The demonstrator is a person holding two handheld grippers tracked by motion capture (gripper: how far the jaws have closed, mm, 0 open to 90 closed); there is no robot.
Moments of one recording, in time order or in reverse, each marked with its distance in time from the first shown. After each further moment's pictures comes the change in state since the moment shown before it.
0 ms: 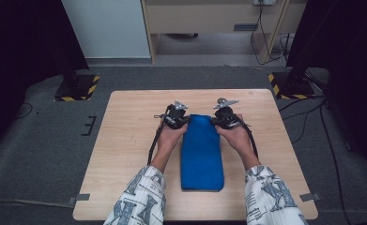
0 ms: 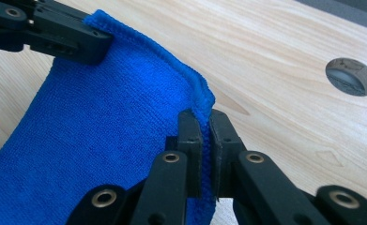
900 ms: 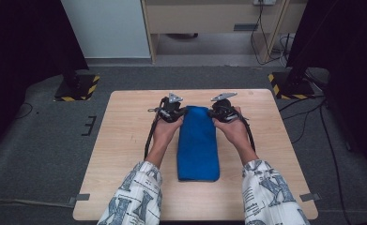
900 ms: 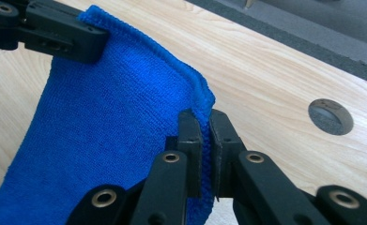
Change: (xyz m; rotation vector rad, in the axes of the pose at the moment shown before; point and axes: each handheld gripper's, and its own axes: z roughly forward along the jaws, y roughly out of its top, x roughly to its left) left arm 0.013 0.020 -0.018 -0.069 0.016 0.000; right arm 0.005 0.029 -0.011 -0.056 -0.024 -0.018
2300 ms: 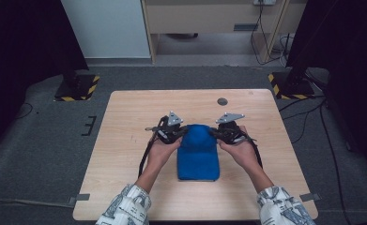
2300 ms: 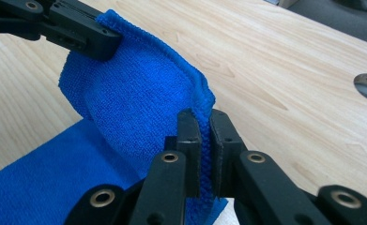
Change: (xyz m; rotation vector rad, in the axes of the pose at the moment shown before) left arm -0.037 -0.049 -0.037 0.023 -0.068 0.094; right arm 0.030 -0.057 -0.036 -0.042 0.102 -0.064
